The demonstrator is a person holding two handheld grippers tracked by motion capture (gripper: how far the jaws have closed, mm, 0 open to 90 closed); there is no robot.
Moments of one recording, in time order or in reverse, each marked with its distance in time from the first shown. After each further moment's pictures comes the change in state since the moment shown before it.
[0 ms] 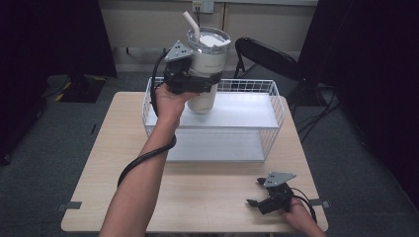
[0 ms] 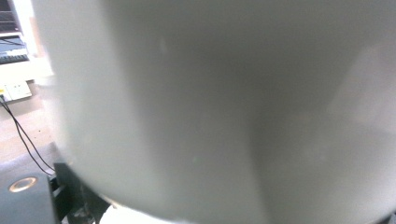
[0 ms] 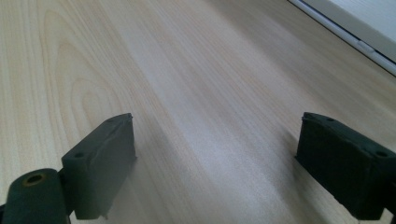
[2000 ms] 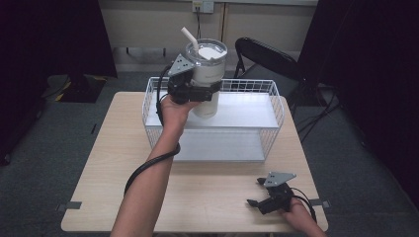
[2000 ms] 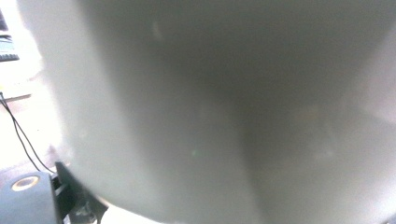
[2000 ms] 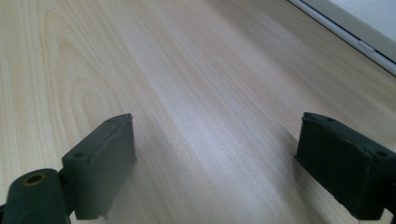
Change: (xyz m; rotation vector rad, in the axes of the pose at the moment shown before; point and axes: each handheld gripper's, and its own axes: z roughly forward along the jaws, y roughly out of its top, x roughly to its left) left arm 0.005 -0.040 0.016 -0.042 0.013 -0.017; right arm 0.000 0.000 0.000 0.000 0.001 0.001
